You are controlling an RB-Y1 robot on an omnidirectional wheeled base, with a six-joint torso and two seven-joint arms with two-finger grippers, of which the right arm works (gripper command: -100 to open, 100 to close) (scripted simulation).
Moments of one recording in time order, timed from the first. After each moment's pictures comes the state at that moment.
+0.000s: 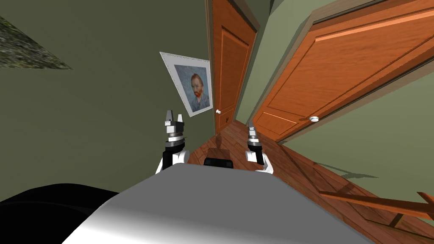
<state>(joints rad) 0.26 -0.08 -0.02 -1.77 0.11 -0.60 0.34</state>
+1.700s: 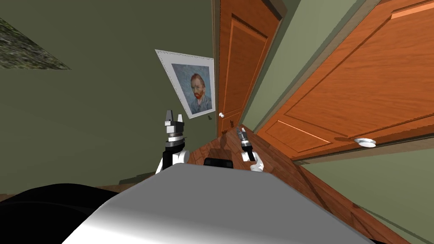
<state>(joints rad) 0.10 -0.10 0.00 -1.32 0.25 -0.71 0.68</state>
